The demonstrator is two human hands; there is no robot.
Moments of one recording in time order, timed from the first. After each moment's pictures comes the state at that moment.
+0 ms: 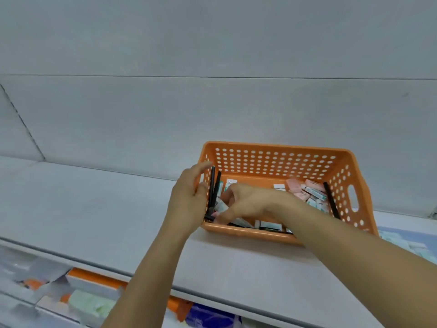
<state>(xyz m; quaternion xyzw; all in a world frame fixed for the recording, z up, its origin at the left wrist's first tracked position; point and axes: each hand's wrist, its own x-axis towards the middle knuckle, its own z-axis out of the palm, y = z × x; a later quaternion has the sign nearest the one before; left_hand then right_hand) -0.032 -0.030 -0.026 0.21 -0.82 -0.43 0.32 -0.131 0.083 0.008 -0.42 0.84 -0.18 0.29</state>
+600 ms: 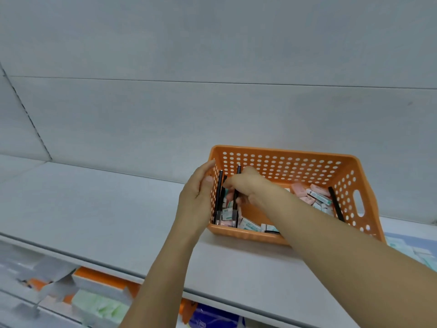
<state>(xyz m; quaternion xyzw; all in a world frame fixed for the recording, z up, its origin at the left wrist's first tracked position) -0.026 -0.026 -0.023 0.17 -0.75 -0.54 0.34 -0.145 0.039 0.009 -0.15 0.80 -0.50 0.29</state>
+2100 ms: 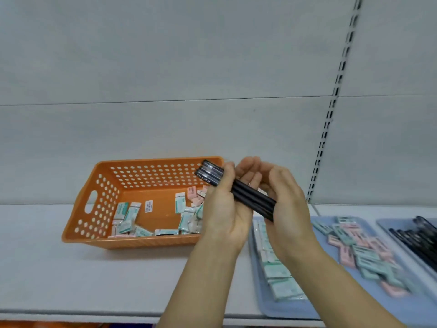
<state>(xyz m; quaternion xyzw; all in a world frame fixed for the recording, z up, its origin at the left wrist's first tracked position) -0.110 0.244 0.038 0.02 -0.26 -0.95 0.18 -0.131 0.319 0.019 -0.16 0.52 -0.84 0.00</state>
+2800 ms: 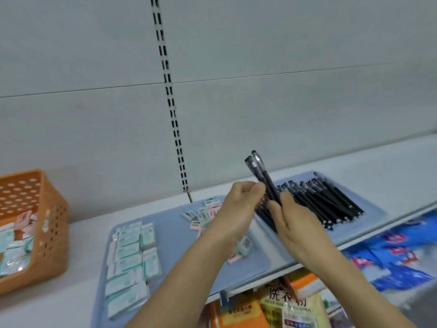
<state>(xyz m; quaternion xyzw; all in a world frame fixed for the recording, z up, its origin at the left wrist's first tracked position) -0.178 0.480 -0.011 -0.06 -0.73 -0.67 -0.11 -0.162 0.619 -0.038 -0.10 0.95 -0.26 -0.15</state>
